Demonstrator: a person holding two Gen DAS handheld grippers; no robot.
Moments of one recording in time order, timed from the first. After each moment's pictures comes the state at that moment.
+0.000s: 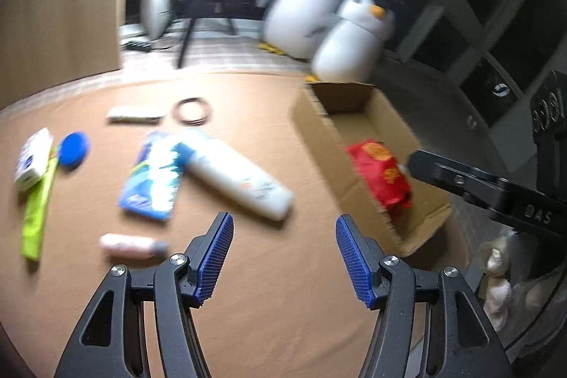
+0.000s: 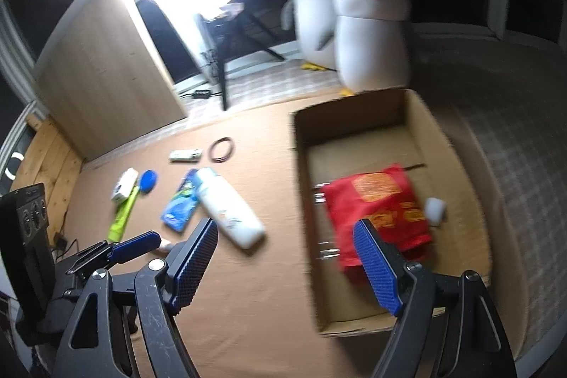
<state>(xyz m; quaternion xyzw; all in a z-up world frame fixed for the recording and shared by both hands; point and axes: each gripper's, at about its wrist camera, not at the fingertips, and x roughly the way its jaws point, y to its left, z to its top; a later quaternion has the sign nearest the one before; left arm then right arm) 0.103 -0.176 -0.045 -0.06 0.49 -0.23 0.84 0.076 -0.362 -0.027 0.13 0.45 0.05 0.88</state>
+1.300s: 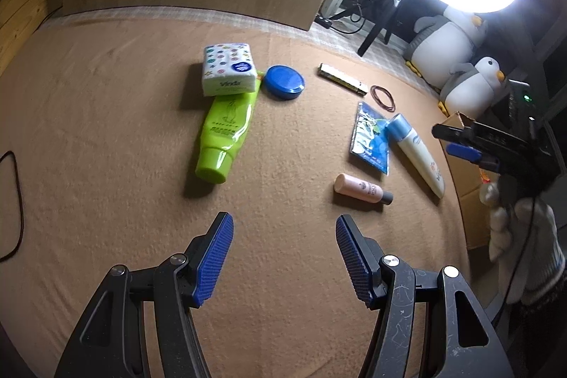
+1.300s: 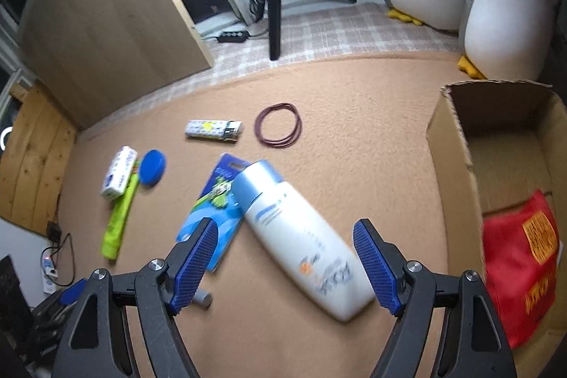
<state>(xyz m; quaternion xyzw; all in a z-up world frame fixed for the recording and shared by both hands) 0.085 0.044 -0.091 -0.14 0.52 -0.09 0.84 0.207 -0.262 -0.108 0.11 0.55 0.09 0.83</state>
